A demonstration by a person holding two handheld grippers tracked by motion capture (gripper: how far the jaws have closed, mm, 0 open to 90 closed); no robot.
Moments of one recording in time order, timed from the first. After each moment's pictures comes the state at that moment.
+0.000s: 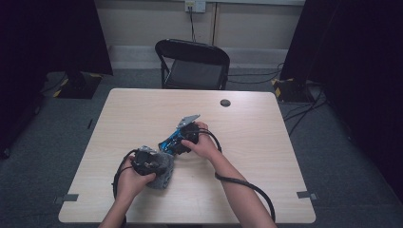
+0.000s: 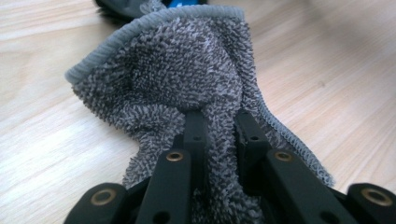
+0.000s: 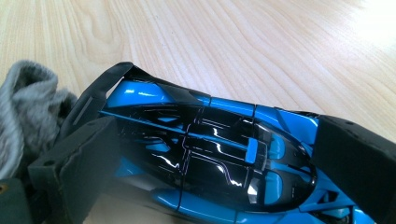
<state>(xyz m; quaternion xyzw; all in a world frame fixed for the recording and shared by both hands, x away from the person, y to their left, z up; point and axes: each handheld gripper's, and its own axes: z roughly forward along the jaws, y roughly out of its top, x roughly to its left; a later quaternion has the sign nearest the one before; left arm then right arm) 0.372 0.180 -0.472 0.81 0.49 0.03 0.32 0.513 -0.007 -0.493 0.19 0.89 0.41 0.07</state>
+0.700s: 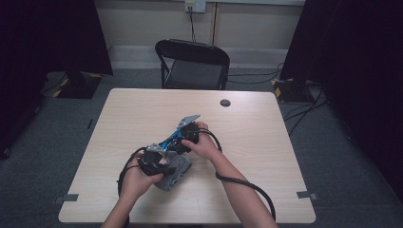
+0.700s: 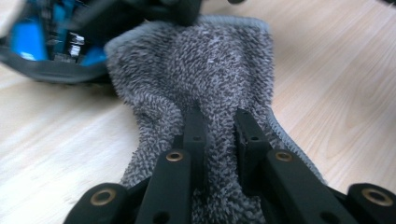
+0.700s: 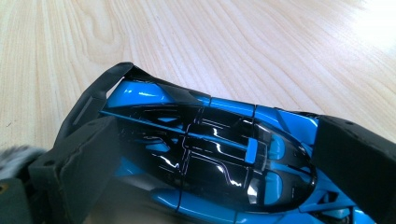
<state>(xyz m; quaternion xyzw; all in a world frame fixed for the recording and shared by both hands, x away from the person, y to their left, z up) 0.366 0.164 -0.441 0.83 0.43 0.03 0.35 0.514 -0.008 -0.494 0.19 0.89 0.41 0.07</state>
